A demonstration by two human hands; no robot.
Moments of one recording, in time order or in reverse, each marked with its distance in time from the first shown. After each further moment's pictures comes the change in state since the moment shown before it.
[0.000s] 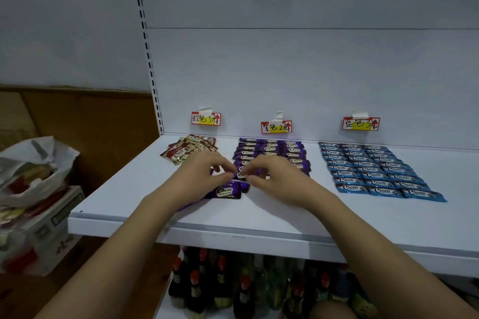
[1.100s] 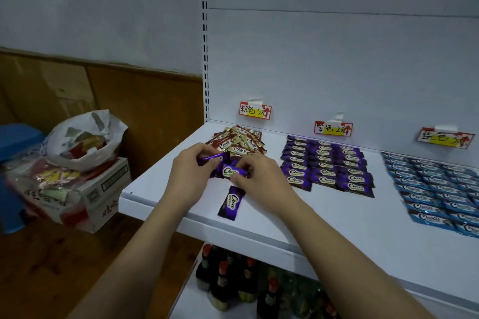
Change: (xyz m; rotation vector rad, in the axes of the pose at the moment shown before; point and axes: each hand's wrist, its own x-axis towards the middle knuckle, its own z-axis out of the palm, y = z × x) left_hand -0.045 -0.060 -0.020 -0.370 0.496 -0.606; right_hand 0.074 -0.056 0.089 0.075 0.072 0.024
